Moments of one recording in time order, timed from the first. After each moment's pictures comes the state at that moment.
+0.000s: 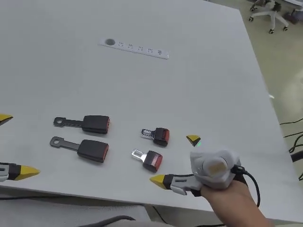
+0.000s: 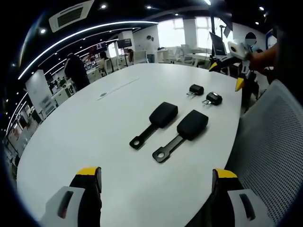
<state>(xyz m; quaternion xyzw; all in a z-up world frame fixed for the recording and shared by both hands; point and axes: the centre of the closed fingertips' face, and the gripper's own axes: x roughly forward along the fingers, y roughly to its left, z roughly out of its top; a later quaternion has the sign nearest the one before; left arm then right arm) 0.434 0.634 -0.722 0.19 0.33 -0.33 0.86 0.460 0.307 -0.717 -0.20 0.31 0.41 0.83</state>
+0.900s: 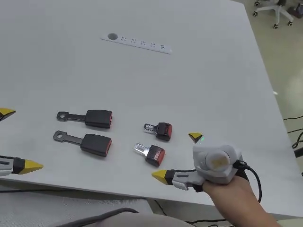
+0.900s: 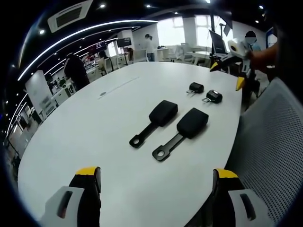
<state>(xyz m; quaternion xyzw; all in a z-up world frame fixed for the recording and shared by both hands) 0.435 0.634 -0.725 0.20 0.33 -0.33 0.86 0.458 0.306 -0.723 -0.19 0.32 0.41 0.83</state>
